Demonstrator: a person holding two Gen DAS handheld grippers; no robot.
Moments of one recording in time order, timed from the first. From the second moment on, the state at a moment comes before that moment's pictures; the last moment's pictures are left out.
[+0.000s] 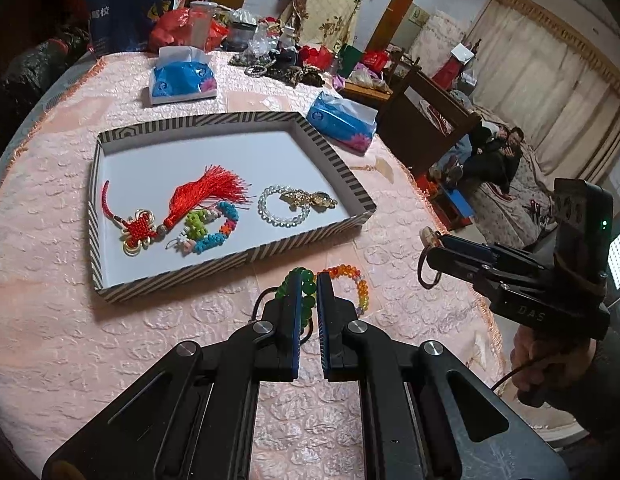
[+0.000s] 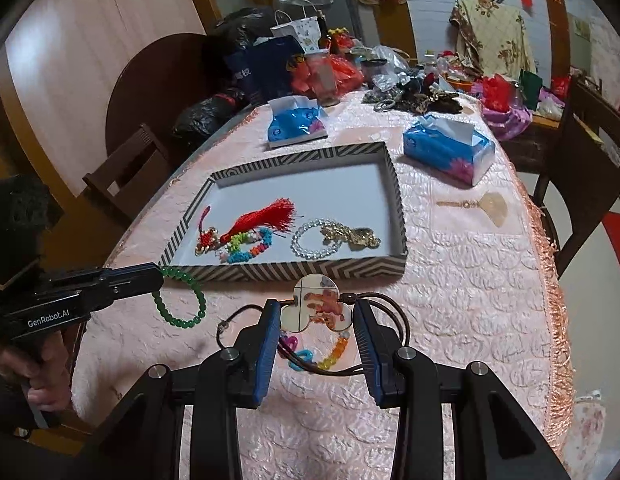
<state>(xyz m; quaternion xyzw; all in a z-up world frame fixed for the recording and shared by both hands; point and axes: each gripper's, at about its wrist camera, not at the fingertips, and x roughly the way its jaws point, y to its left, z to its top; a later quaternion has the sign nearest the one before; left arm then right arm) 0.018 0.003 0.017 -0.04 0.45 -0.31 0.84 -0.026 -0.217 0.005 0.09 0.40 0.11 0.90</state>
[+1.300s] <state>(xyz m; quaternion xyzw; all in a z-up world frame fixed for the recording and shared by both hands) 0.184 0.008 -0.022 -0.03 0.47 -0.23 0.86 0.134 -0.185 -0.027 0.08 0.46 0.12 0.87</state>
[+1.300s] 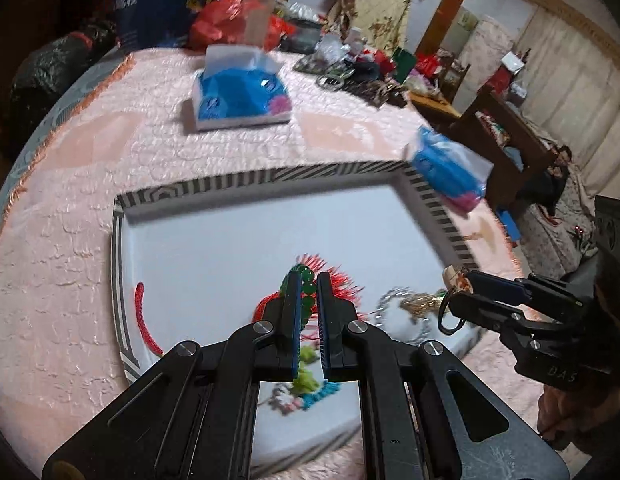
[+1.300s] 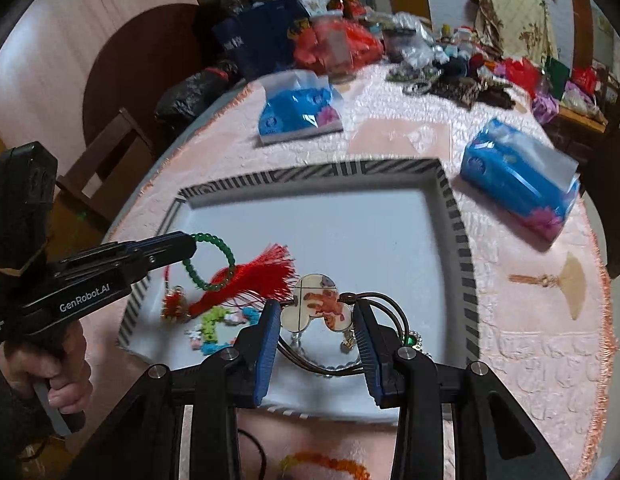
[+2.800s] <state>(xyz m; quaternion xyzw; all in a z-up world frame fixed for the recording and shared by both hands) 0.094 0.015 0.010 0.05 0.47 -0.02 0.88 0.031 -0.190 0.009 0.07 0.46 0.11 0.88</state>
